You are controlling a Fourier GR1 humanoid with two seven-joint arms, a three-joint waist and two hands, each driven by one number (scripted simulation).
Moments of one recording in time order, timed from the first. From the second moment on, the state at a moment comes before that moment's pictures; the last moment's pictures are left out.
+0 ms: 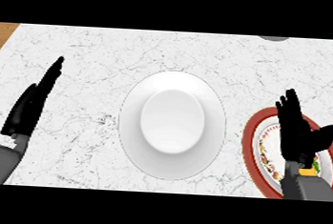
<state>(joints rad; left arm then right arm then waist) -0.24 0.61 -0.29 -1.46 0.06 0.28 0.11 -0.12 -0.19 -0.02 -1.38 -0.22 -0.27 -0.03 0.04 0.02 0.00</state>
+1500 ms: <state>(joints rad) -0.26 0.39 -0.19 -1.41 0.14 0.22 0.08 0.23 -0.58 -0.14 -1.93 -0.08 -0.12 0.24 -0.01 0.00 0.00</state>
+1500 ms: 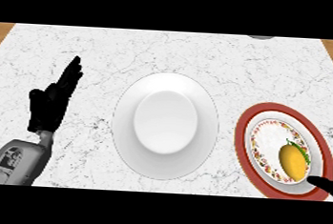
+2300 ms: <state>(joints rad) -0.27 0.33 -0.16 -1.40 0.08 0.19 0.09 0.16 -0.77 -0.21 -1.85 -0.20 0.27 0.55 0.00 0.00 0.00</state>
